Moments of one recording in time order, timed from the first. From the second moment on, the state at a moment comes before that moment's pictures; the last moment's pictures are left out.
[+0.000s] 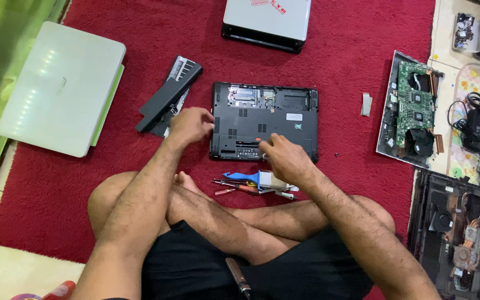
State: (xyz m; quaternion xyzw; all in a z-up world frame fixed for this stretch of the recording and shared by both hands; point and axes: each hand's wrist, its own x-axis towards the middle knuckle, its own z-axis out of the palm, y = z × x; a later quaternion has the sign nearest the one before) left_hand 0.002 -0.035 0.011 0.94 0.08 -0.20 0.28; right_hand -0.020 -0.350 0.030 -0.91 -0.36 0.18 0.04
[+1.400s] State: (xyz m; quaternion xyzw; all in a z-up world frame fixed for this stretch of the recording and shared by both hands) left_hand 0.002 -0.048 0.006 0.96 0.02 -0.17 0.24; right_hand -0.027 -0.469 0.041 -0.98 -0.15 0.08 0.07
